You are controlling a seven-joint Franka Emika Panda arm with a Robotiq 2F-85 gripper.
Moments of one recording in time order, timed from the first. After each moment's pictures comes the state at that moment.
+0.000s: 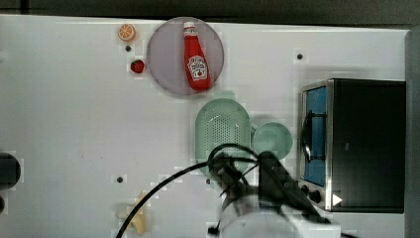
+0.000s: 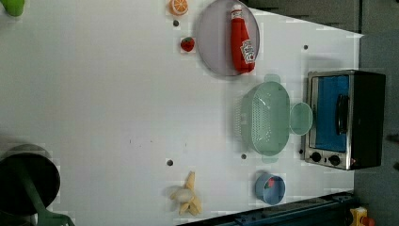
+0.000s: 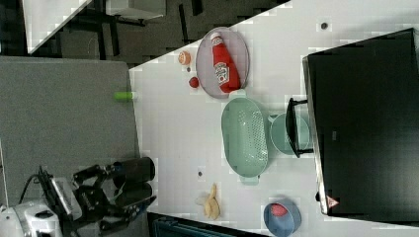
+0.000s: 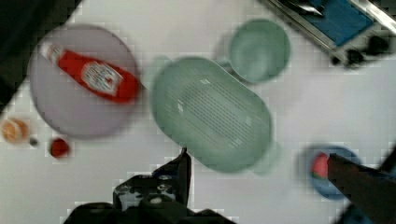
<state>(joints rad) 0.00 -0.57 -0.07 -2.23 -0.07 0.25 0.10</state>
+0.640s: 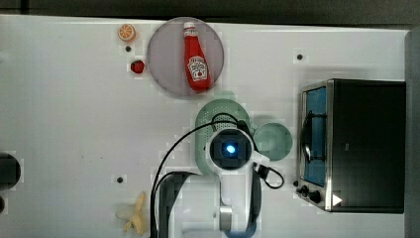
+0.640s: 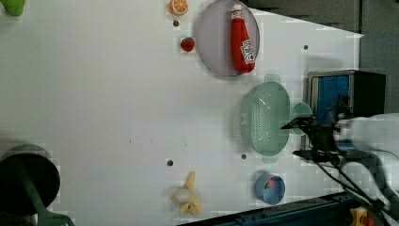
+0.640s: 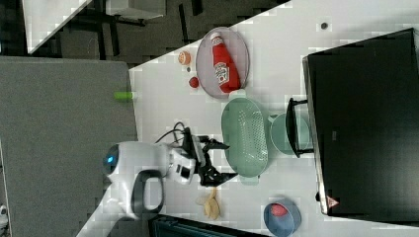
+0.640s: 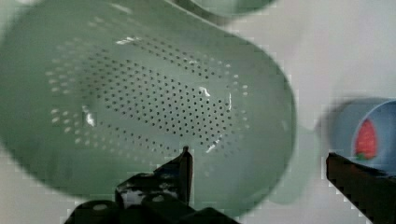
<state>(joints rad) -0.01 -0.04 -0.03 -2.51 -0.07 0.75 0.41</state>
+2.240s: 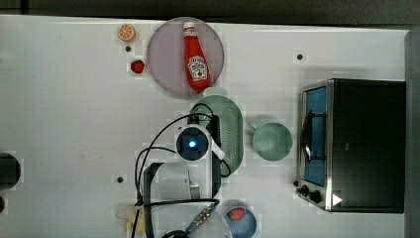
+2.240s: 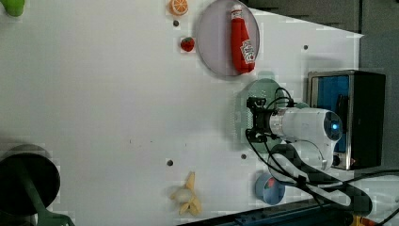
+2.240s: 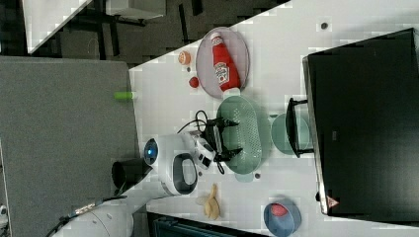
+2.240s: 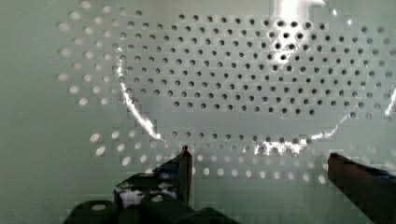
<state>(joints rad) 0.07 0.40 0.04 -2.46 -0.03 1.30 0.86</state>
